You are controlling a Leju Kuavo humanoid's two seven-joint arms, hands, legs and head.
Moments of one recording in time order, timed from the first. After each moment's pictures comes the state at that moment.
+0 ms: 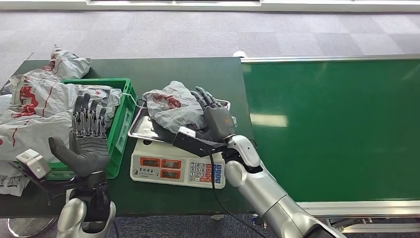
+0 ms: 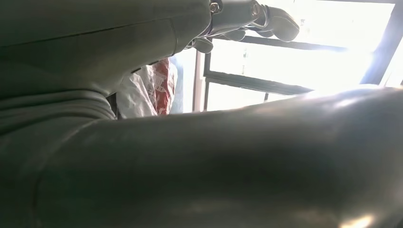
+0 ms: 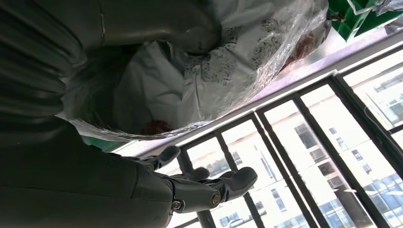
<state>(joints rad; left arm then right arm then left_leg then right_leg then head) -0.07 -0.11 -0.13 -1.67 0.30 0.03 -0.33 -0.57 0.19 0.51 -0.93 0.72 -0.25 -0.19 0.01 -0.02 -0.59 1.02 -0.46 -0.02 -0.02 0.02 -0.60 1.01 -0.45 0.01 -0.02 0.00</state>
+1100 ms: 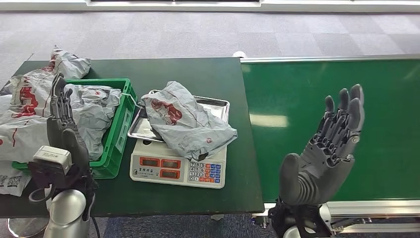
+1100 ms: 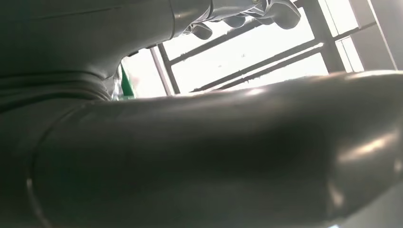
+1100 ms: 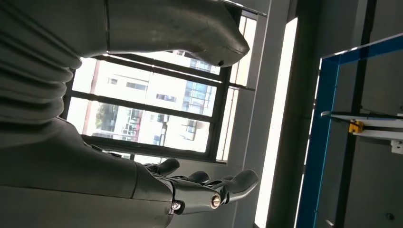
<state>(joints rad) -0.14 -0.06 -0.11 -1.72 -0.30 0.23 -0.32 -0.04 0.10 0.40 -2.00 0.30 -0.49 -0.59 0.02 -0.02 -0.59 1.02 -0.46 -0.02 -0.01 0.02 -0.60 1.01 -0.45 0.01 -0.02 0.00</state>
